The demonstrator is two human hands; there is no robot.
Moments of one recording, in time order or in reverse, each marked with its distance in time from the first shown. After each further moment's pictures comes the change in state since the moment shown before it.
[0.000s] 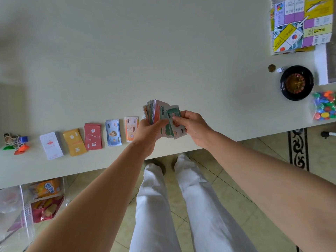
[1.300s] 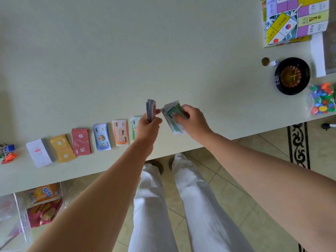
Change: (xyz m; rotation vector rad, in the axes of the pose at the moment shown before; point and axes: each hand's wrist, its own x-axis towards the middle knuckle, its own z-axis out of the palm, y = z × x) left_hand 0.035 -0.019 0.032 0.236 0.136 0.096; right_hand 0.013 0.008 -0.038 -0.467 0.176 -0.309
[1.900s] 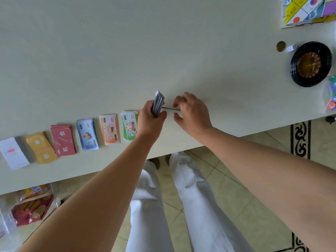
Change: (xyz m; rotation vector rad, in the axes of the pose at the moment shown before) left_hand 0.048 -0.032 0.023 0.336 0.017 0.243; right_hand 0.040 0.047 0.014 -0.790 0.161 -0.437
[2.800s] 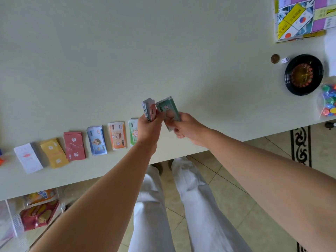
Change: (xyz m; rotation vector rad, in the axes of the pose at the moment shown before) left_hand -0.009 0.019 -0.017 -0.359 0.063 -0.279; right_hand 0.006 -0.030 -0.029 1.240 -0.632 0.588
